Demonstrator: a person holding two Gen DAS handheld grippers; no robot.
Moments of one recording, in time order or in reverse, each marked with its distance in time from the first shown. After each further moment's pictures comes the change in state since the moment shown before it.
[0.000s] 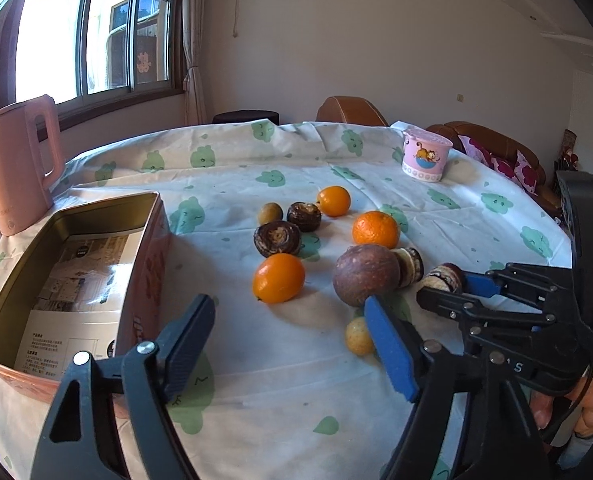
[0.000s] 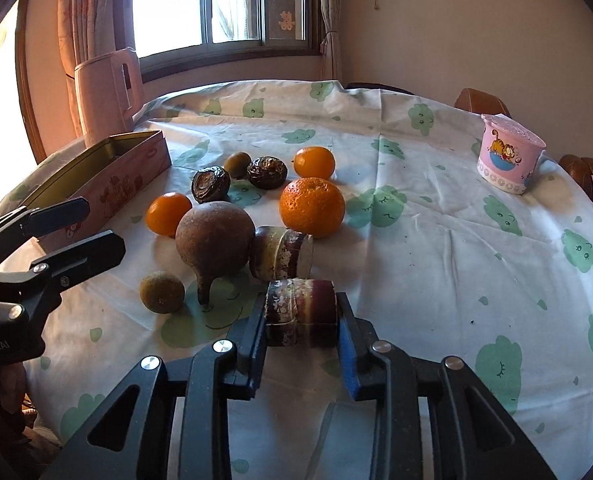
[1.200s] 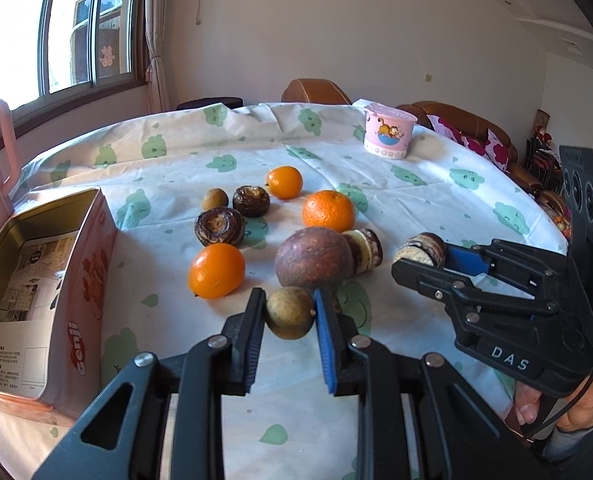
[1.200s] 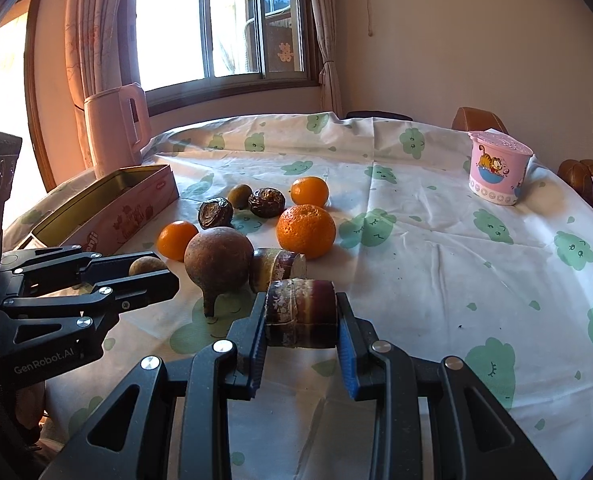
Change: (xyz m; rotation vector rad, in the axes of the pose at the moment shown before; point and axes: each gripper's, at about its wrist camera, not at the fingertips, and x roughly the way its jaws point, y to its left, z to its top) left arm 0.015 -0.020 0.000 0.061 0.045 -0.102; right arm -0.017 -0.008 -0.007 0.023 -0.122 0.023
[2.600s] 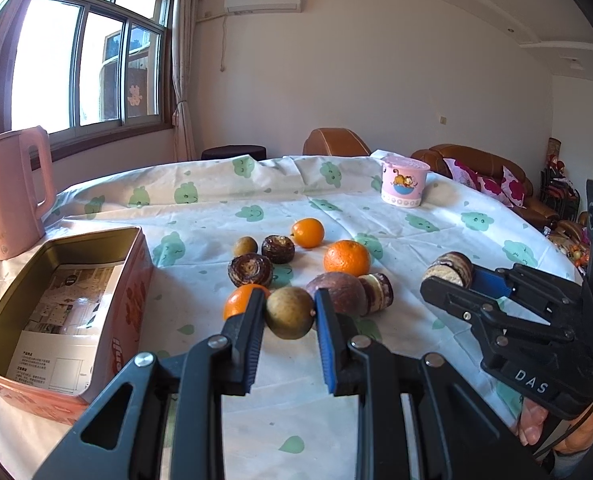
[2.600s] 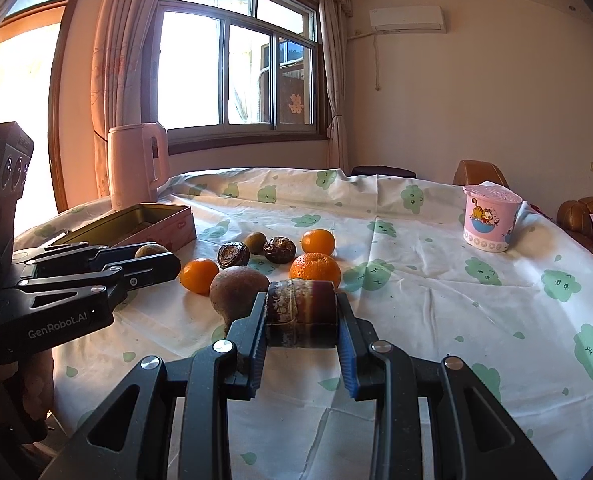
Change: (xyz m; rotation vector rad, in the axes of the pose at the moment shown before) left arm -0.026 0.001 -0.006 -0.012 -0.194 0.089; right arm -0.028 0.007 -0.009 -0.047 -0.212 0.007
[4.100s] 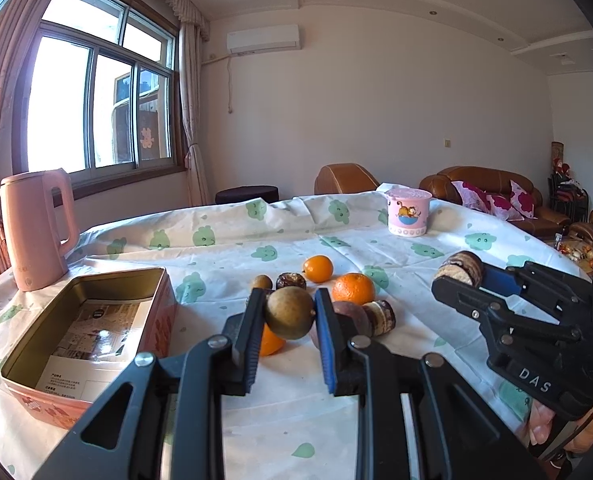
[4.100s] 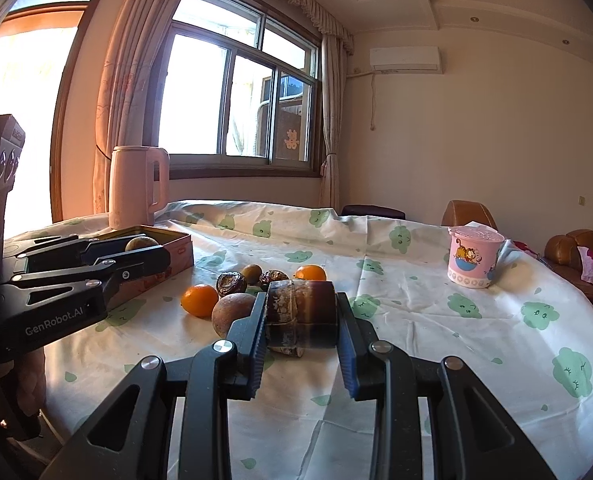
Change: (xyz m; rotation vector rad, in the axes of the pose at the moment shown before) left arm -0.030 -0.003 -0.001 0.047 -0.151 0.061; right arm -0.021 0.010 0.000 -0.056 -0.142 -0.058
